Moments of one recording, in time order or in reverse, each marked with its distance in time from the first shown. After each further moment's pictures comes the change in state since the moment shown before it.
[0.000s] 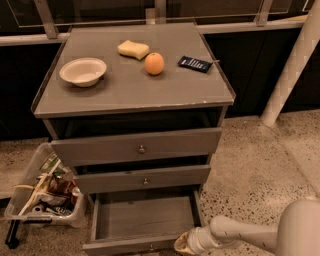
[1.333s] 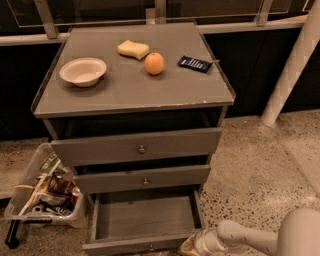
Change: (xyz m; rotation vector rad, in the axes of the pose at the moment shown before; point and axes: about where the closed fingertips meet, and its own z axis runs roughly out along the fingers) arm 0.047 -0.004 0.001 0.029 0.005 0.144
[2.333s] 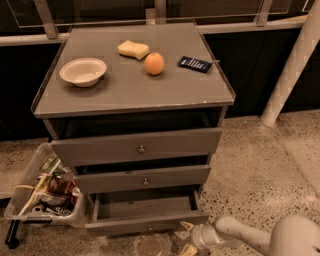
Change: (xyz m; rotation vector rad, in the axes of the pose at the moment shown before) arm -0.012 -0.020 0.026 -0.029 -0.107 0.010
